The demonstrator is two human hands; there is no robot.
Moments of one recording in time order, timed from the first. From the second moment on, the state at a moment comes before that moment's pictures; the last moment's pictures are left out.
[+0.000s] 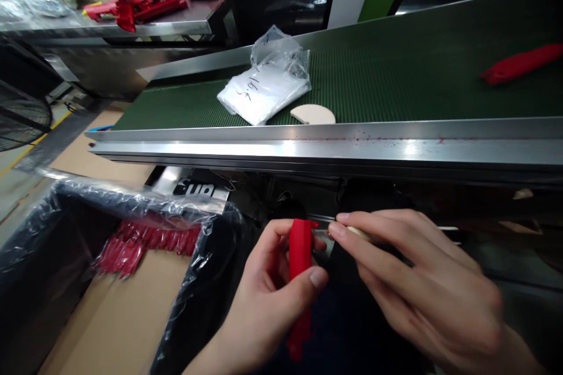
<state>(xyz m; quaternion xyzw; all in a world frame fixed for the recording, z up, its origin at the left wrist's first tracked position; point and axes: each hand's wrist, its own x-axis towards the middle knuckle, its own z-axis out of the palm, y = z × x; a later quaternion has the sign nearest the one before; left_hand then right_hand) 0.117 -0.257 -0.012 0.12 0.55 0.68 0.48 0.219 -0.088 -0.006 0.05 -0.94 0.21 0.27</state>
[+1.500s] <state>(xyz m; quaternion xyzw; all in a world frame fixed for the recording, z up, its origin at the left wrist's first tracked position) 0.120 -0.248 -0.022 0.06 0.28 0.75 0.60 0.226 -0.095 -0.018 0.01 -0.91 0.31 0.29</state>
